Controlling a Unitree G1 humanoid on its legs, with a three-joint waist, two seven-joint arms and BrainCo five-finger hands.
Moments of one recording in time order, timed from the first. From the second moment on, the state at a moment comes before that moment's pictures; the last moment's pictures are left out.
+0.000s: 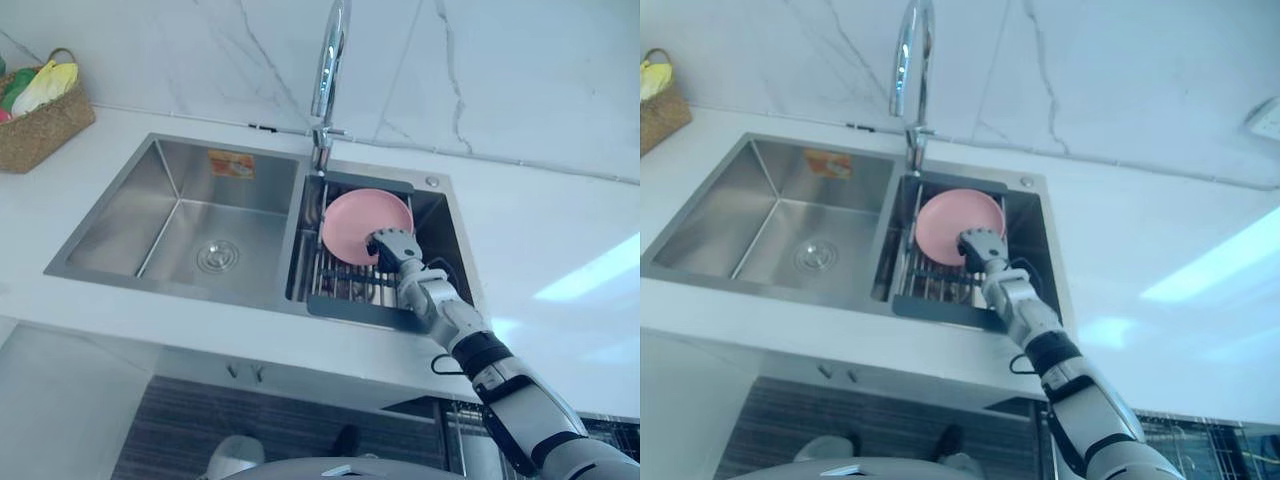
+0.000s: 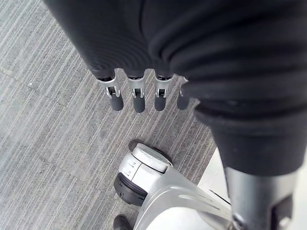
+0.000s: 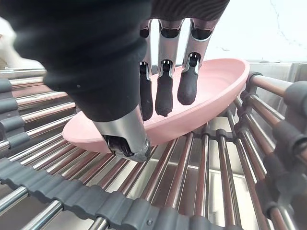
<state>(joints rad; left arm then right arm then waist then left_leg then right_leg) 0.26 0.13 0.17 0.95 -0.18 0.28 -0.01 -0.52 -0.44 0.41 0.58 -0.92 -0.06 -0.25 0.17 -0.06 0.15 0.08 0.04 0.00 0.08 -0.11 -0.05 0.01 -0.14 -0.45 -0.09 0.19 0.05</state>
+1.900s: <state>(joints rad) 0.27 0.12 0.19 0.96 -0.17 0.28 0.00 -0.61 -0.59 0.30 0.27 -0.39 -0.10 0.00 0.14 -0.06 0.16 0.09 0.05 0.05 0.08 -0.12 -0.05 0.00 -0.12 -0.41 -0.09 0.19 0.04</state>
